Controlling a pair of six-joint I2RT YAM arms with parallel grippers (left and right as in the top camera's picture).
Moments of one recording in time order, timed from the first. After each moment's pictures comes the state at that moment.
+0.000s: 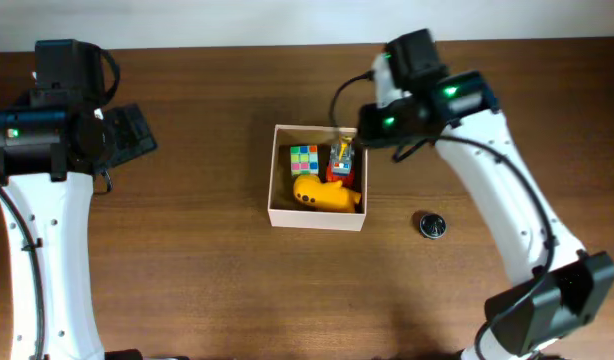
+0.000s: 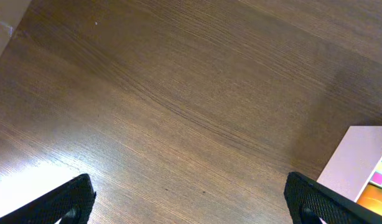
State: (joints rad) left arm 0.05 1.56 1.91 -1.46 -0.27 -0.36; right arm 0.36 1.80 1.80 -1.13 -0.14 0.18
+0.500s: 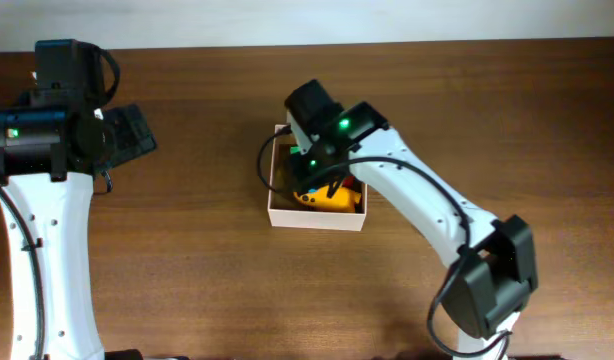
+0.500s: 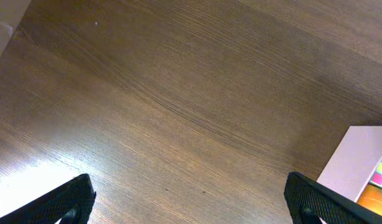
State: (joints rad) left arm 0.05 1.56 1.91 -1.46 -0.27 -0.36; right arm 0.62 1.98 1.78 -1.09 -0.14 0.21
